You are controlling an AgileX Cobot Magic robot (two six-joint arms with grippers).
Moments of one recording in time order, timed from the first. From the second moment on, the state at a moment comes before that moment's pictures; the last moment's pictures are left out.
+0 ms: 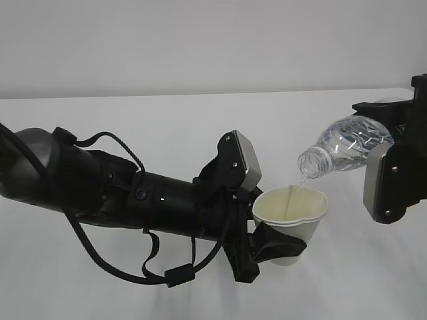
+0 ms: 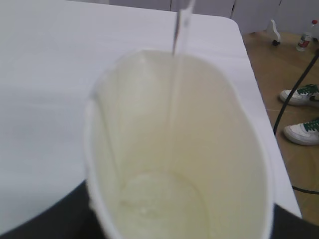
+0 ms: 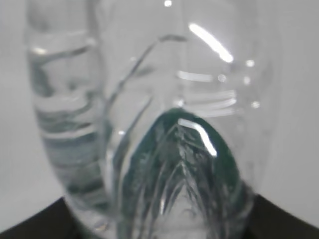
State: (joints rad) left arm -0.73 2.04 -0.99 1.09 -0.80 -0.65; right arm 0.11 1.40 -0.44 -0.38 -0.65 -1.33
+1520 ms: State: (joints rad) left arm -0.73 2.04 -0.99 1.09 -0.80 -0.65; right arm 0.11 1.40 -0.44 -0.38 -0.65 -1.33
